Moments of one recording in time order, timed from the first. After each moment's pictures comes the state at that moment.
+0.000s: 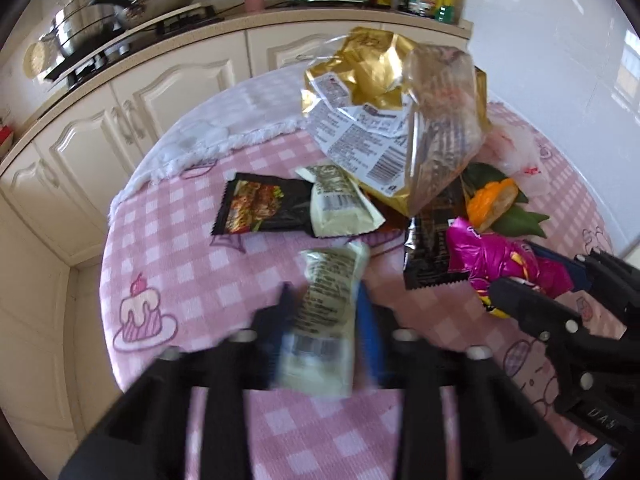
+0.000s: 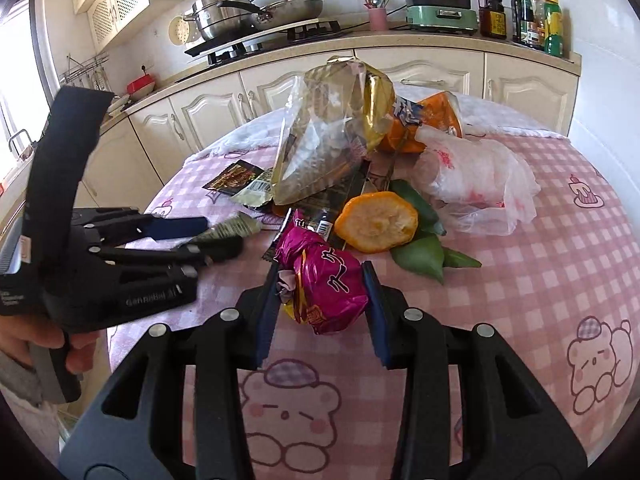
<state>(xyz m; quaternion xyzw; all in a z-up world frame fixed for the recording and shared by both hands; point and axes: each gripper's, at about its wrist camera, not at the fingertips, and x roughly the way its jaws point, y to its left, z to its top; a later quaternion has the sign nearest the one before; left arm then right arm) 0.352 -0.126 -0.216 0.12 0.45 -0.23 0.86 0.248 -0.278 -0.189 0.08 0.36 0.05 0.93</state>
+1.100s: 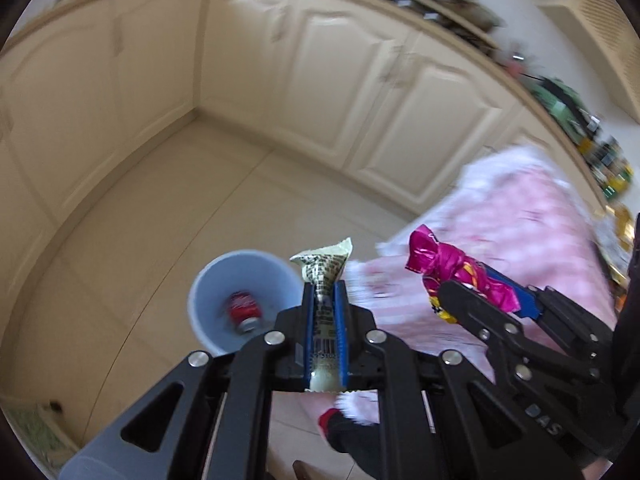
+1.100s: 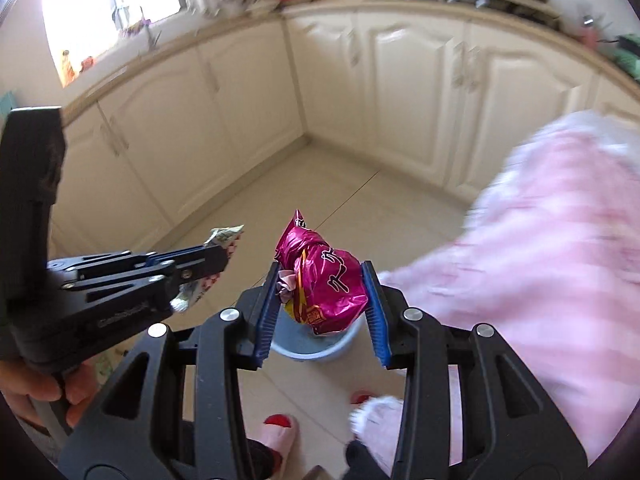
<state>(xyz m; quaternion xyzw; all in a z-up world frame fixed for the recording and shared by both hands) 0.322 0.256 -0.301 -0.18 0.46 0.02 0.87 0.345 0.080 -0.277 -0.04 0.43 0.29 0.85</state>
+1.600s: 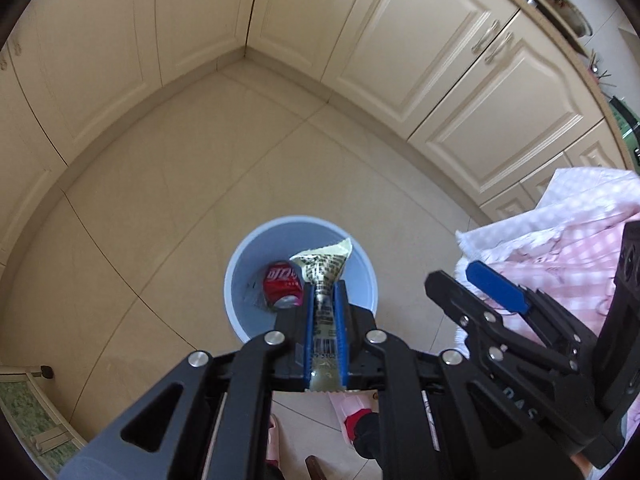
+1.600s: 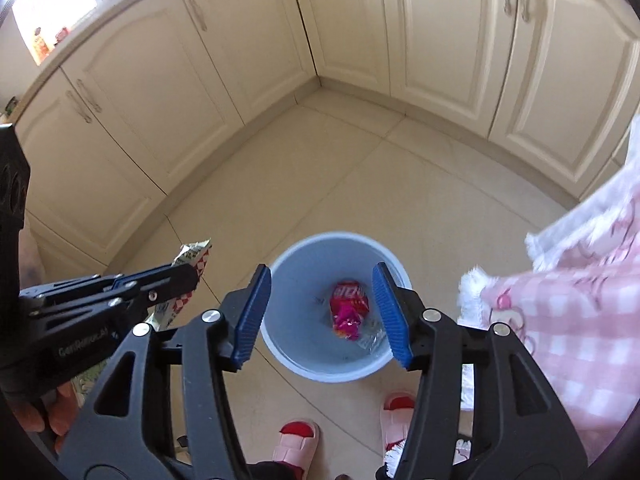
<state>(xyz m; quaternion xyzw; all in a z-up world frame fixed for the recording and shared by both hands) 0.380 0.331 -0.424 -0.22 0.53 0.07 0.82 0.411 0.153 -0.402 -0.04 0.51 0.28 0.82</state>
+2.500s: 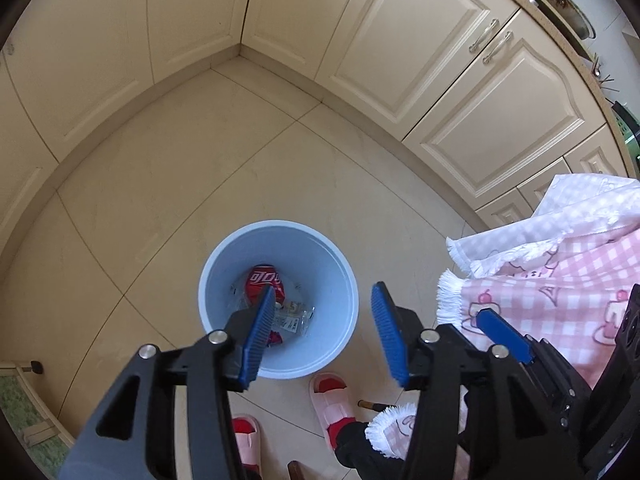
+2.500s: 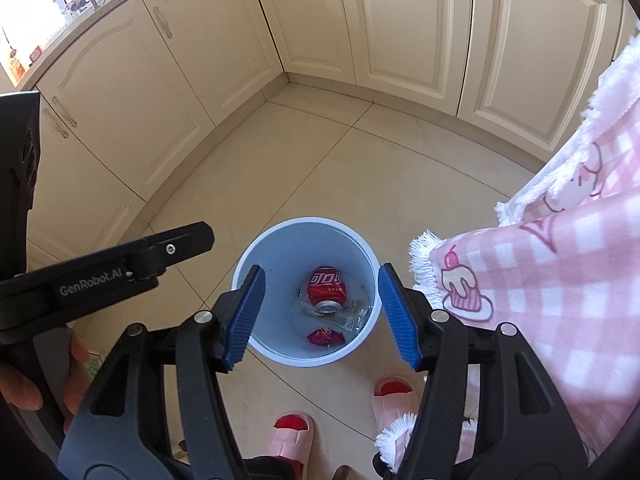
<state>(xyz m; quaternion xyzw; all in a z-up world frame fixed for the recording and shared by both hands) 0.394 0.309 -0.414 -0.23 0.52 0.07 0.82 0.398 0.117 -0.389 -0.02 0.50 0.24 0.83</state>
